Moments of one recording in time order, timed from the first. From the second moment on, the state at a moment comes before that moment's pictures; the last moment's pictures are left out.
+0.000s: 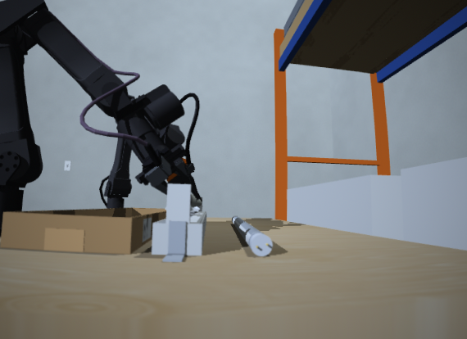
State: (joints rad) left arm -0.88 1.80 1.12 -0.42 -0.53 0.79; right arm 0.23 1.30 0.59 -0.18 0.14 1.74
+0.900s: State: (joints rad) left arm -0.91 1.78 1.04 -0.30 -0.60 0.80; right arm 0.24 1.25 0.50 -0.04 0.16 1.73
